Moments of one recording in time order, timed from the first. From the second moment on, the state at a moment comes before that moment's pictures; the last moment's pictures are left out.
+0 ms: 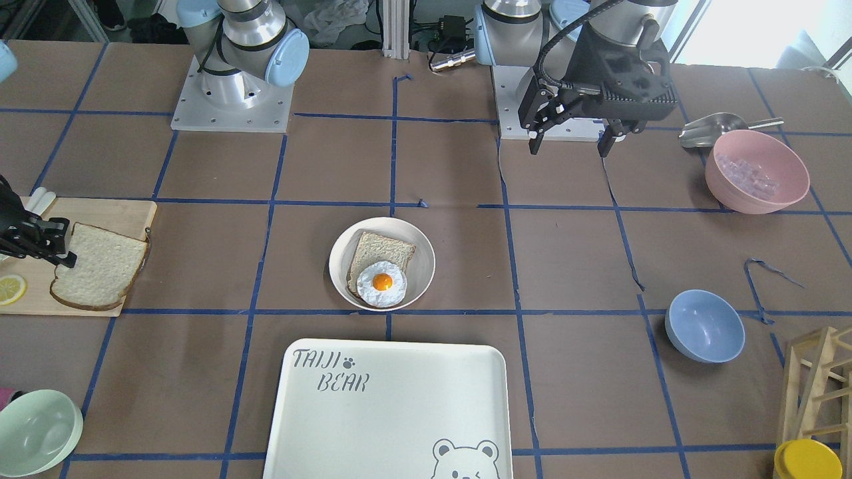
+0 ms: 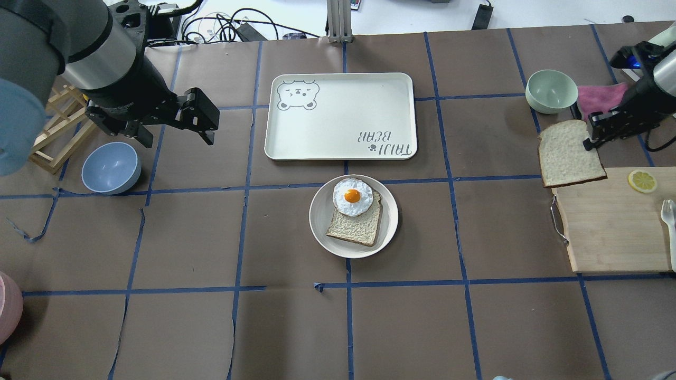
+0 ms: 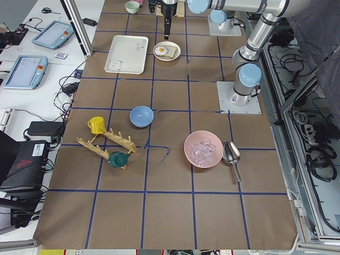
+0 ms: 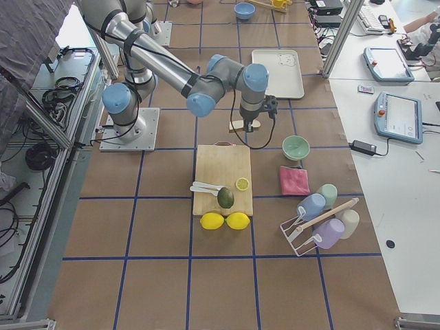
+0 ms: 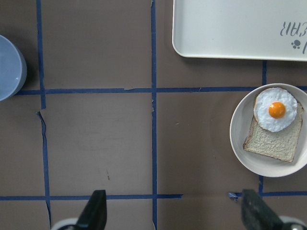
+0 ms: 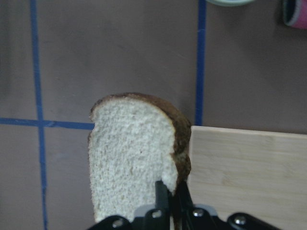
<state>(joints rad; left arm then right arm) -1.59 -1.47 -1.64 -1.53 1.56 -0.02 1.13 -1.39 1.74 -1.87 -1.40 -0.49</state>
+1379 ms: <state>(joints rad) -1.59 -1.47 -1.64 -1.53 1.56 -0.02 1.79 -1.29 1.89 -2.30 -1.27 0.22</state>
